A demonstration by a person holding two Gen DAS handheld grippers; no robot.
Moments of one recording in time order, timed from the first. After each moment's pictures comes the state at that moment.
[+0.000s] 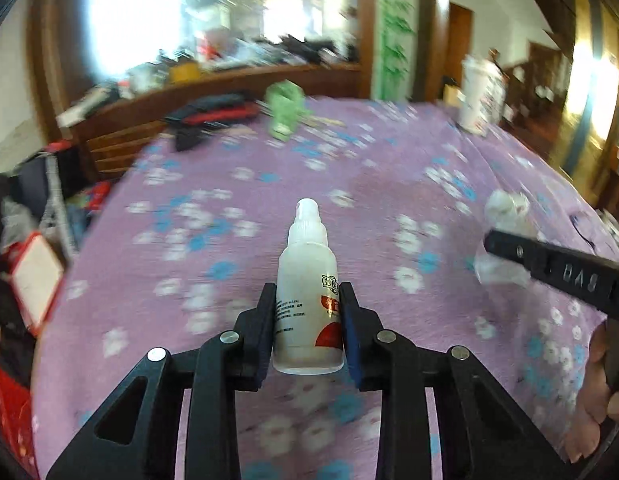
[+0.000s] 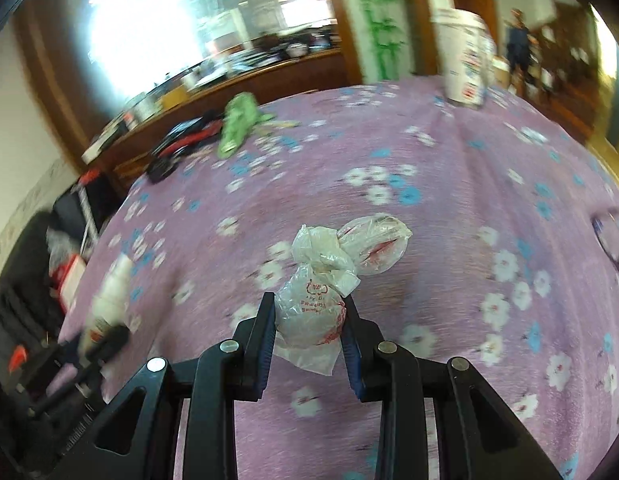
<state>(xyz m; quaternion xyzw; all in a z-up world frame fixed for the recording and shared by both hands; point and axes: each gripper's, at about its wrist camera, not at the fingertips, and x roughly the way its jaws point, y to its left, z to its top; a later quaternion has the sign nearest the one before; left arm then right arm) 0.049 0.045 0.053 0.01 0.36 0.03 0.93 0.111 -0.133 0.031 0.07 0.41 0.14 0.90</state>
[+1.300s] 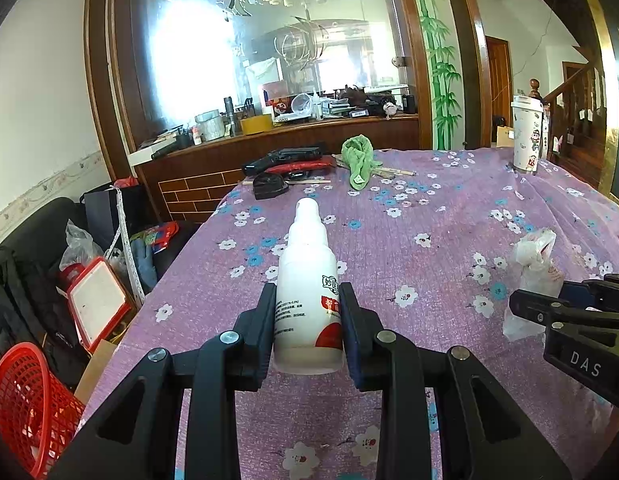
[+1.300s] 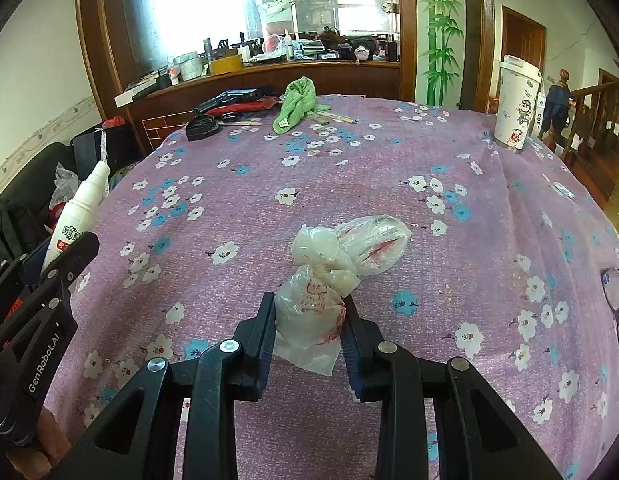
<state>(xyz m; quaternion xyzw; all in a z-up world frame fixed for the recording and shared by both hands) 0.029 0.065 0.056 0.05 0.27 0.12 0.96 0.088 -0.090 0.023 -0.02 0.39 0.16 0.91</state>
